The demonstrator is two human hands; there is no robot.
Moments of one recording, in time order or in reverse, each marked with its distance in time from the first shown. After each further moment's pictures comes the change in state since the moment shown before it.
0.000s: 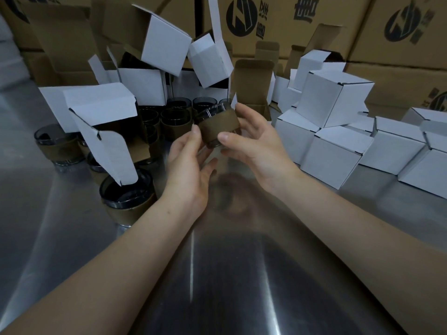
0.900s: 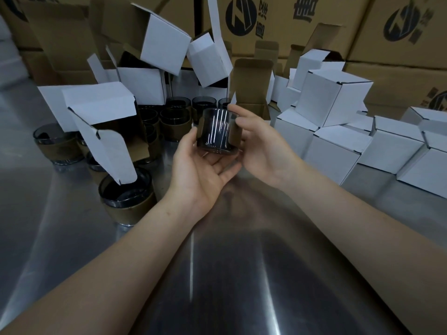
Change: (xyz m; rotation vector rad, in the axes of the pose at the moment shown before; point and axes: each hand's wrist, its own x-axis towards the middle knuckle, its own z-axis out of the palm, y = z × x) left_hand -0.003 -0.003 0.000 -0.170 -0.178 -0.204; right_hand 0.007 -0.006 -0.006 0.235 -0.114 0.151
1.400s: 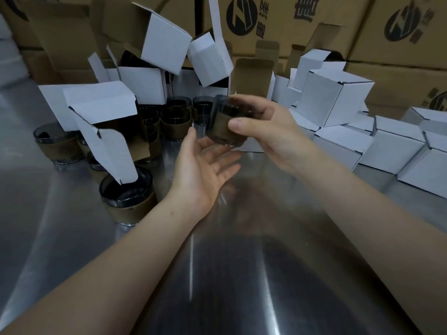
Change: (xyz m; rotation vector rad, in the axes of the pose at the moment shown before) left_hand 0.004 -0.001 0.000 0.107 0.037 0.017; right_hand -0.001 -0.024 -0.009 -0.360 -0.052 -0.251
